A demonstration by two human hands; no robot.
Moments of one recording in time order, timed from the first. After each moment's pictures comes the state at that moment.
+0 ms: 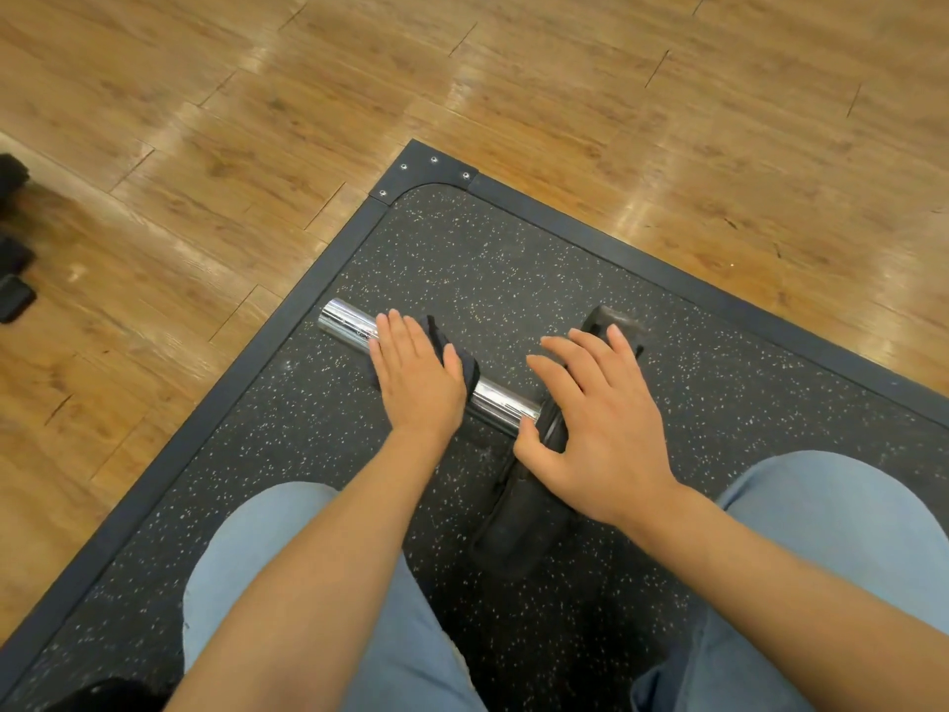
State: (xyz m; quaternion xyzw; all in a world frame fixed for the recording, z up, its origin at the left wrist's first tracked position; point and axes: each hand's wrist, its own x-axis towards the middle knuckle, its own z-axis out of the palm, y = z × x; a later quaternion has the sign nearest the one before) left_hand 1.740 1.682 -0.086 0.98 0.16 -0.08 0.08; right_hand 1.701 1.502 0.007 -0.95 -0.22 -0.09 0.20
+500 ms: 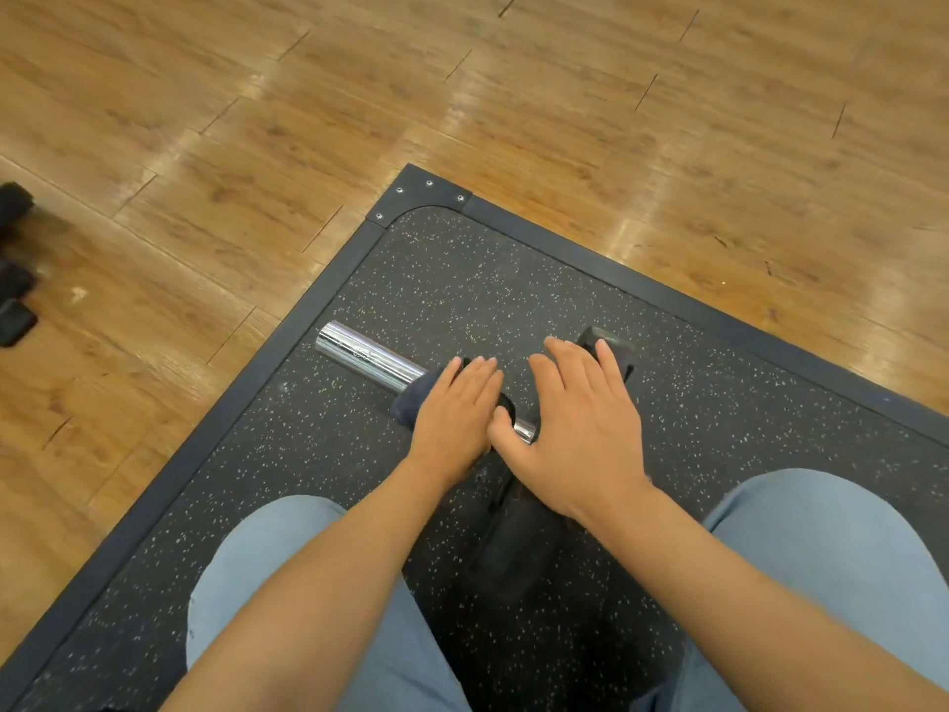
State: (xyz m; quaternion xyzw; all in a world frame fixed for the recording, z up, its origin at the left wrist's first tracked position) left_hand 1.737 1.669 -0.094 0.98 -0.18 0.00 0.03; right_hand 1.715 1.522 0.019 -0.98 -0.12 -0.01 0.14
